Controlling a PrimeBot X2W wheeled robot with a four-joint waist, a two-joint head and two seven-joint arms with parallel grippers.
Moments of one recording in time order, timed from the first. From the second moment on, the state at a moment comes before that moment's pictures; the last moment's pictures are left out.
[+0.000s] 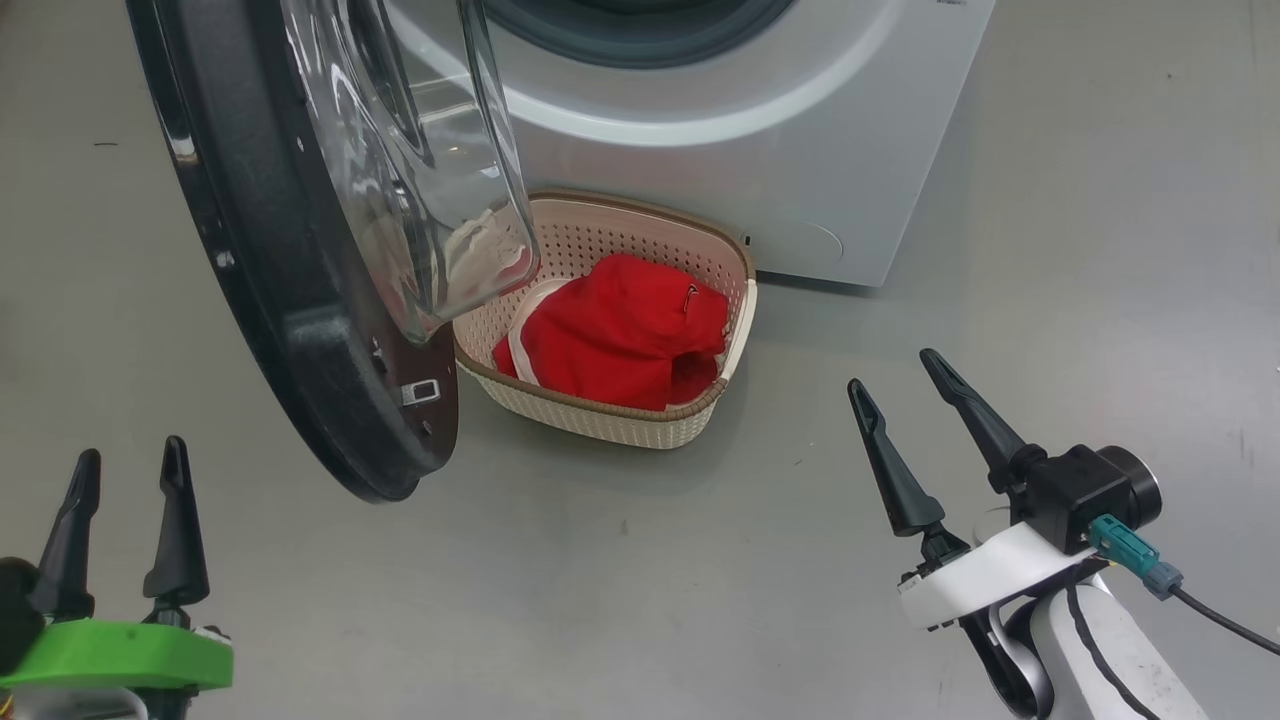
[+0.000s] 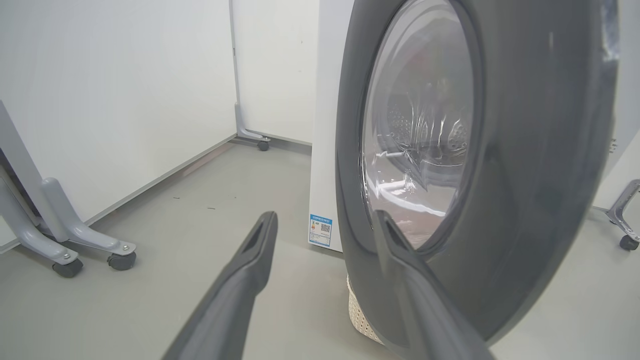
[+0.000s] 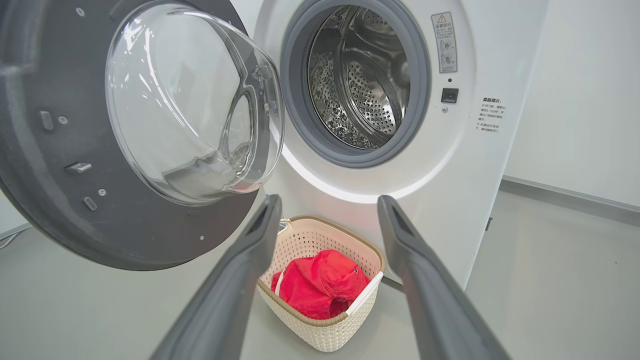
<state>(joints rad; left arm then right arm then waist) 0.01 0.19 0.05 0.06 -0.53 -0.13 -0.20 -0.13 -0.13 0.30 0.13 0.25 0.12 -0.25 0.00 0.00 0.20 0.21</state>
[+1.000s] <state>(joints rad) 0.00 0.23 0.03 0.13 -0.53 -0.13 -0.25 -0.12 -0.12 0.30 0.13 0.25 0.12 -0.25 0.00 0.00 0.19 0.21</state>
